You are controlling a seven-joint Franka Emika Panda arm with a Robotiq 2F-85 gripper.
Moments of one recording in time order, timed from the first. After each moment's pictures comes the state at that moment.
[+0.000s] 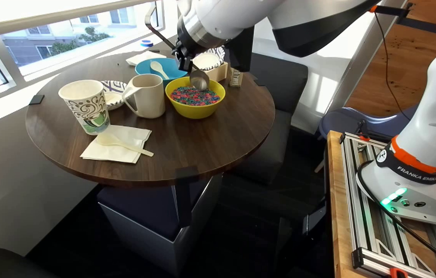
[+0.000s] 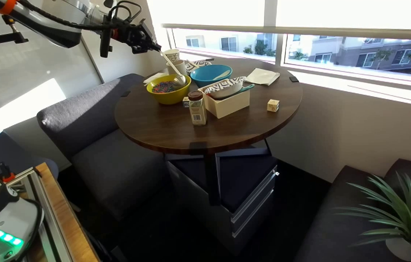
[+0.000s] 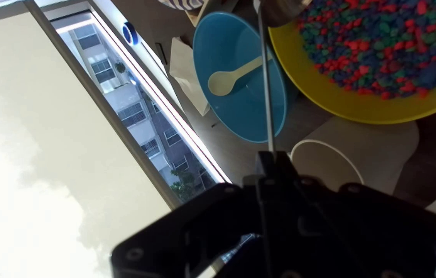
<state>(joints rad) 0.12 0.00 0.23 -2.22 -1.38 2.35 0.78</state>
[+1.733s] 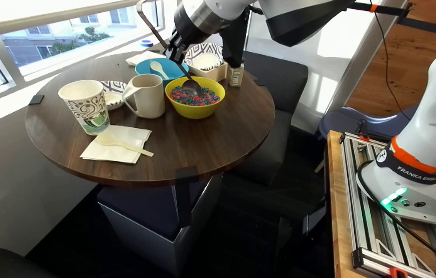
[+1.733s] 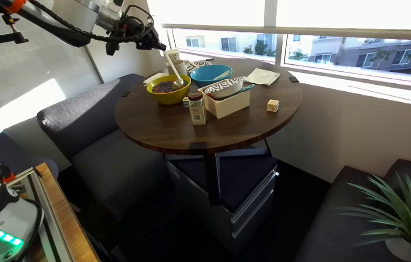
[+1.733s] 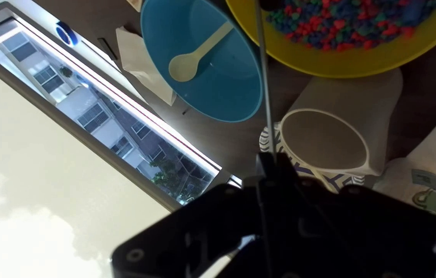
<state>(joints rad) 0.10 0.01 0.13 -2.21 -1.32 2.63 0.86</state>
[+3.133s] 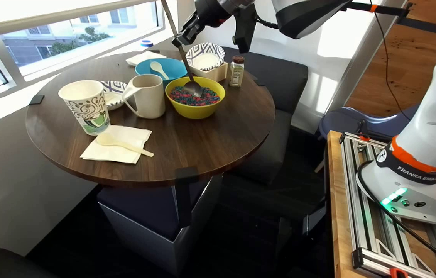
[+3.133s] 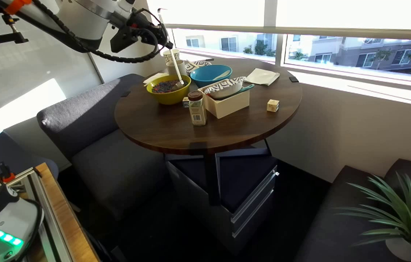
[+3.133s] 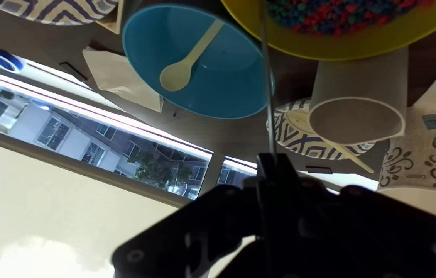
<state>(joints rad) -0.01 -0.03 0.01 -2.29 -1.22 3.03 0.86</state>
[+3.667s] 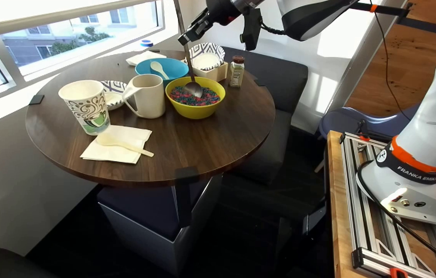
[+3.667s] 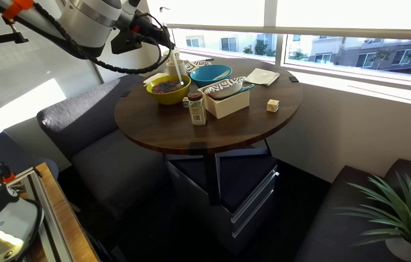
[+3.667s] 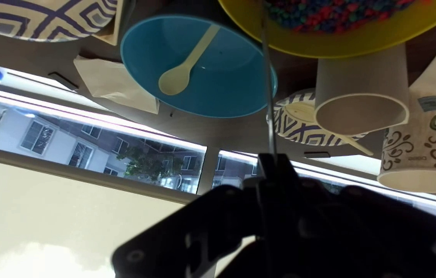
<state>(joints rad) -0.05 -0.04 -0.05 -2.33 -1.20 3.19 0.85</state>
